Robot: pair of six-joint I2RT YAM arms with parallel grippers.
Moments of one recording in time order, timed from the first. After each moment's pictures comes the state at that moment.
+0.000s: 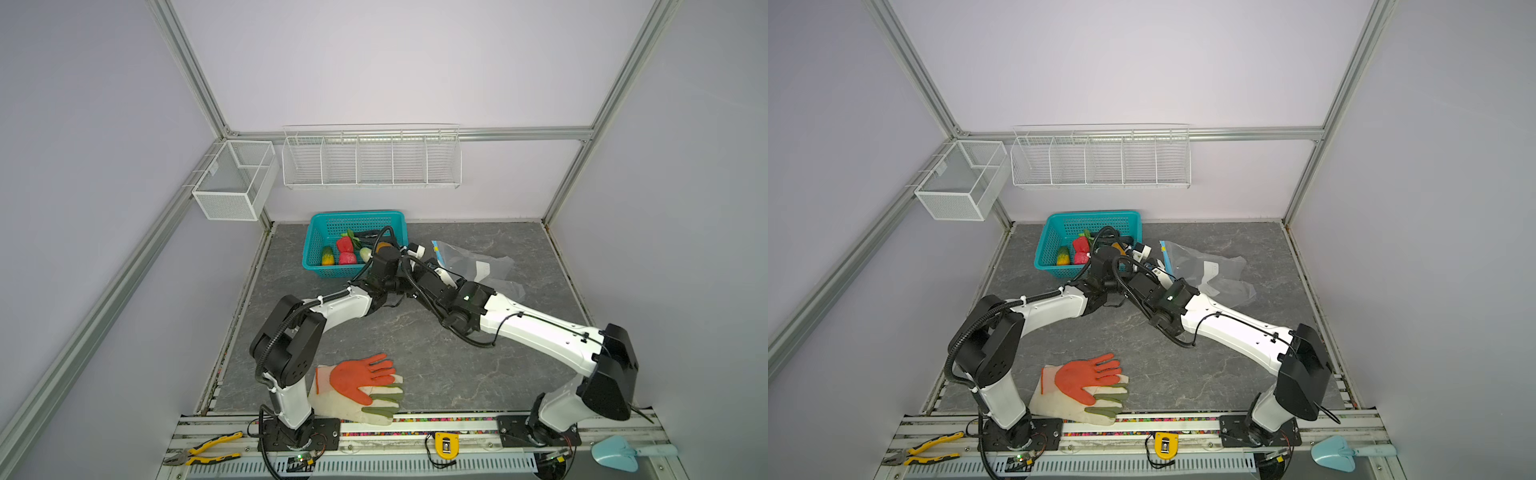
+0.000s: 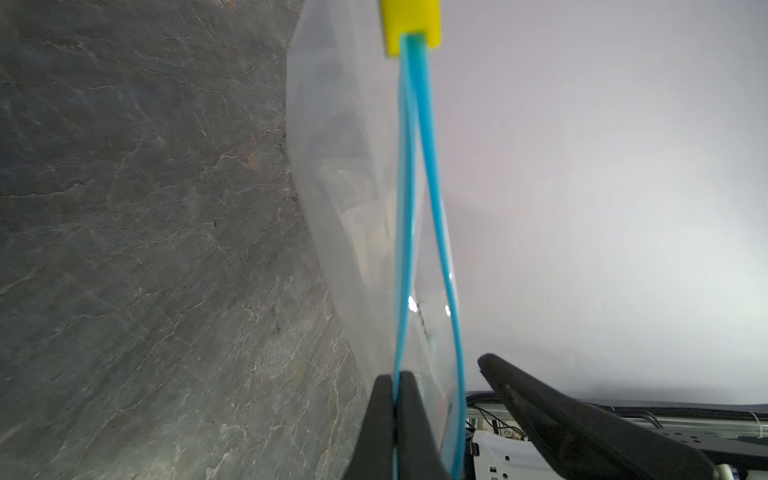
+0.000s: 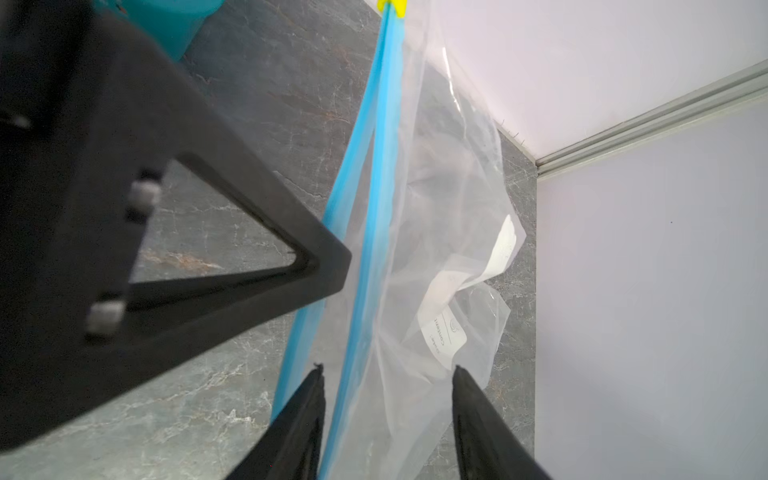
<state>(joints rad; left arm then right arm) -0.68 1.80 1.10 0.39 0.76 -0.99 0.98 1.57 1.35 -0.96 0.86 0.32</state>
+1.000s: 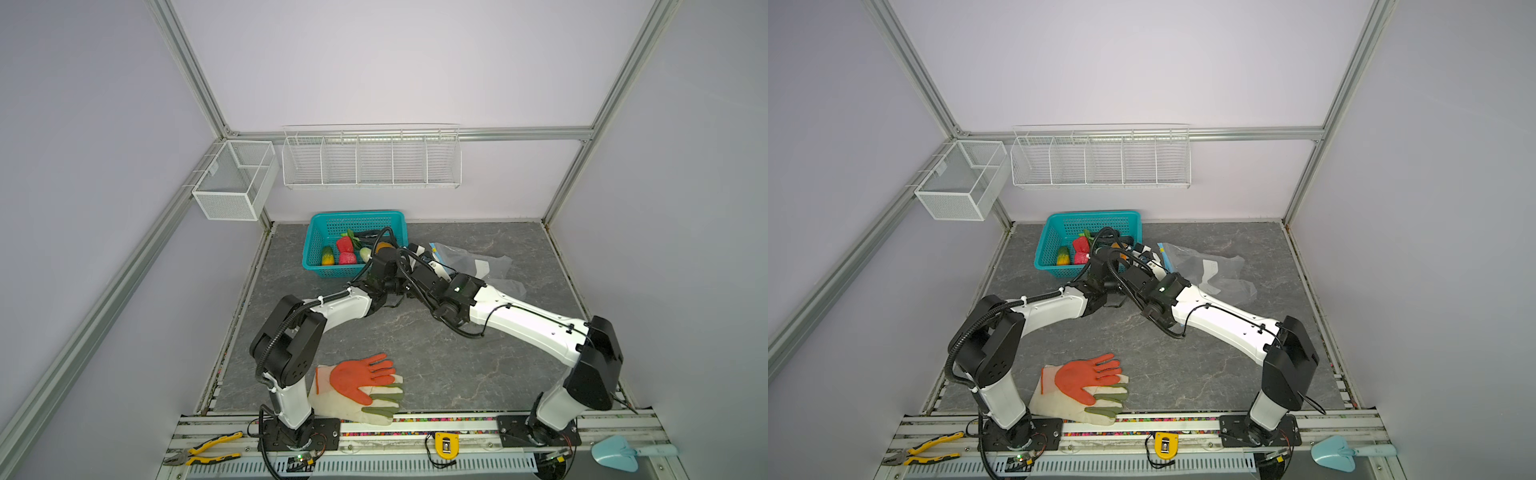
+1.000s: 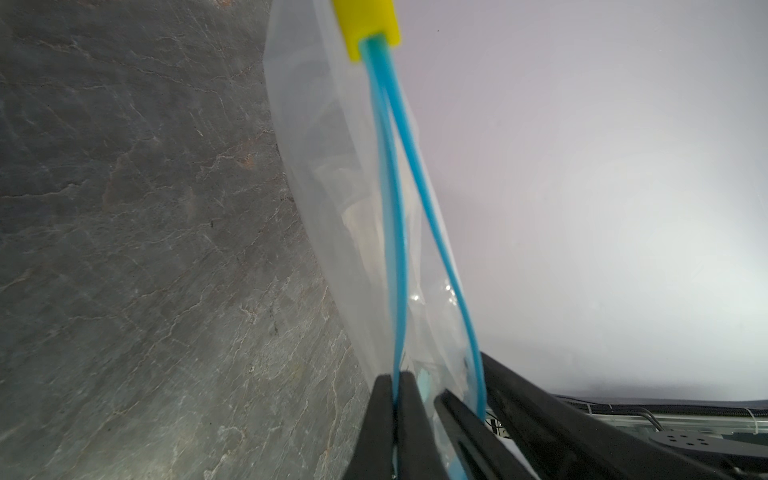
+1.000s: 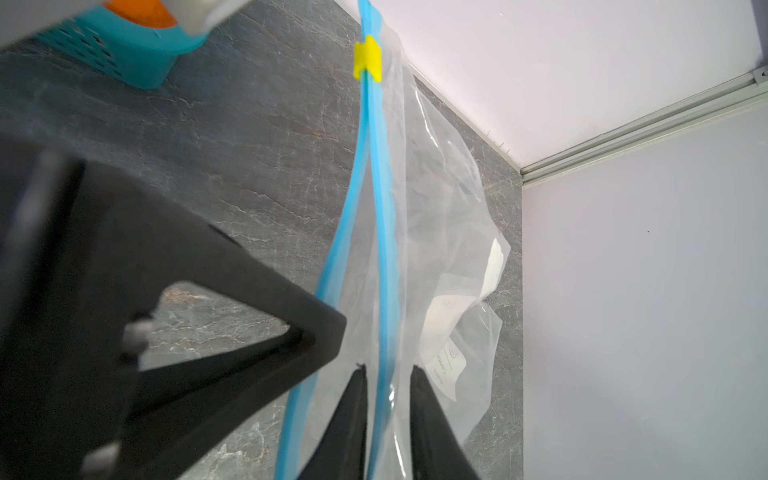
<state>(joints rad) -0.68 1.80 1.09 0.41 0.76 -1.00 0.95 1.66 1.44 -0.97 0.89 0.29</state>
